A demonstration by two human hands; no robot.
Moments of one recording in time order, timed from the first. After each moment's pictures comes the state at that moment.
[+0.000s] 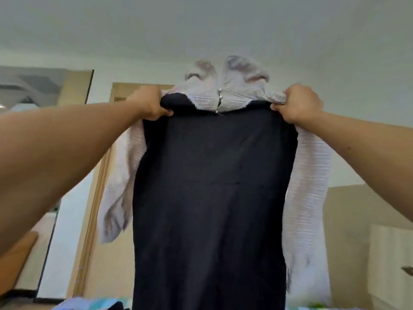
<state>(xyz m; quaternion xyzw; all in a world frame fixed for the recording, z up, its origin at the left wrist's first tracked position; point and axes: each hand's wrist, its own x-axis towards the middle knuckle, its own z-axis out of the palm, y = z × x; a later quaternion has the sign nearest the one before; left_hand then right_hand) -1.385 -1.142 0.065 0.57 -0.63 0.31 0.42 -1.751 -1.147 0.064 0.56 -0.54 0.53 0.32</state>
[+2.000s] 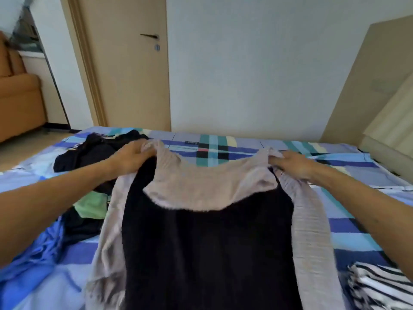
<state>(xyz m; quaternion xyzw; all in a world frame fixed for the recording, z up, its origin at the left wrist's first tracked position) -1.365 -1.267 -0.491 0.65 -0.68 -0.17 0.30 -1.801 -1.283 -0.487 0.68 -0.66 0.16 -0.25</state>
